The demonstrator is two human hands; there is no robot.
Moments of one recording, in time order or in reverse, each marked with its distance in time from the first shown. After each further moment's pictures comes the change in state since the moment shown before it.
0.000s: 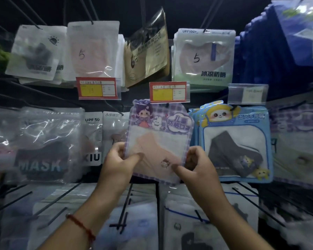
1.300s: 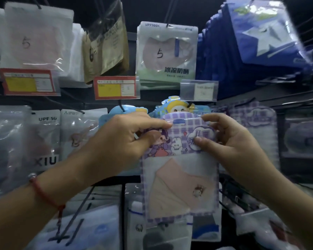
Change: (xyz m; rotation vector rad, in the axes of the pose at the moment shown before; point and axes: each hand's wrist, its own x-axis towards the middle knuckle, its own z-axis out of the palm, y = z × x) left_hand -0.009 0.085 0.073 0.428 -0.447 0.941; right_hand 0.015 -0.042 -0.147 -0.085 -0.047 -0.205
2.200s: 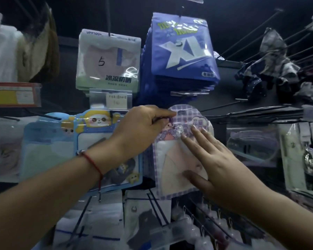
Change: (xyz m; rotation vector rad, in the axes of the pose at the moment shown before) left_hand 0.128 0.065 0.150 -0.013 0.043 -0.098; right_hand -0.027 0.045 -0.161 -1.141 -0.303 -0.125
